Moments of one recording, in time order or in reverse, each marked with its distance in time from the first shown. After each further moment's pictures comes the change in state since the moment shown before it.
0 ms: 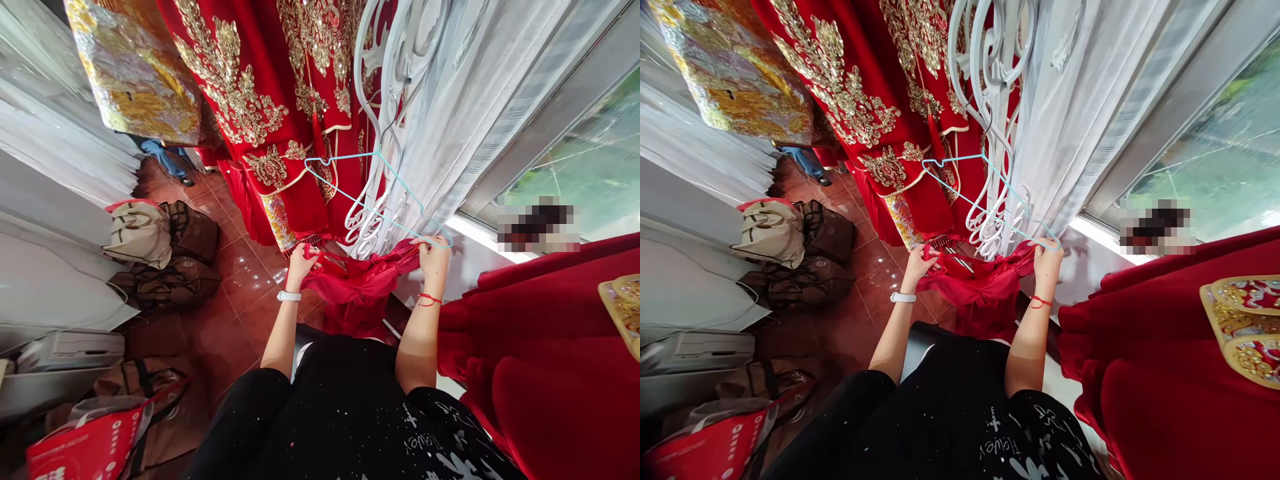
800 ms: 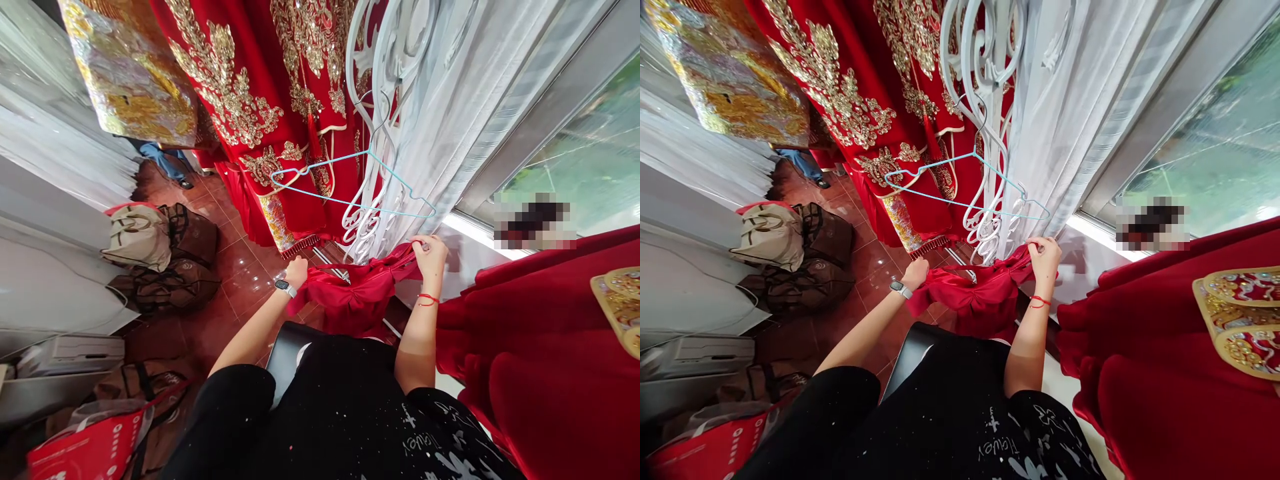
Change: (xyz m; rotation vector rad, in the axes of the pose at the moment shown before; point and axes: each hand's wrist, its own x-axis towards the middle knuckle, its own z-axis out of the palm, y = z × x) left_hand 0.003 -0.009 -0.006 1.294 -0.172 -0.017; right_hand -0.005 0.006 0.001 0.210 0.062 0.052
